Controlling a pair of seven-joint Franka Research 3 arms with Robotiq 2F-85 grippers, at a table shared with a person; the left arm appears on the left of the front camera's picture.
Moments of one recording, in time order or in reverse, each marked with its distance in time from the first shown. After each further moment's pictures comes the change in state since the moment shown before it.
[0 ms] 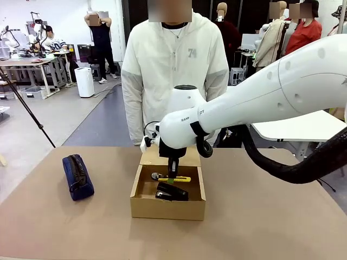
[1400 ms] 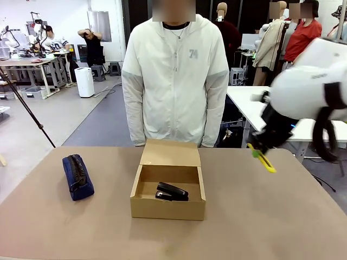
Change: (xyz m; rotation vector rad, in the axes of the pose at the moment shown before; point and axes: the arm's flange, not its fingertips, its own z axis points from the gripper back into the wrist) left arm 0.000 0.000 0.000 0.000 0.000 0.000; right arm -0.255 0.065 0.180 -0.164 -0.194 -1.228
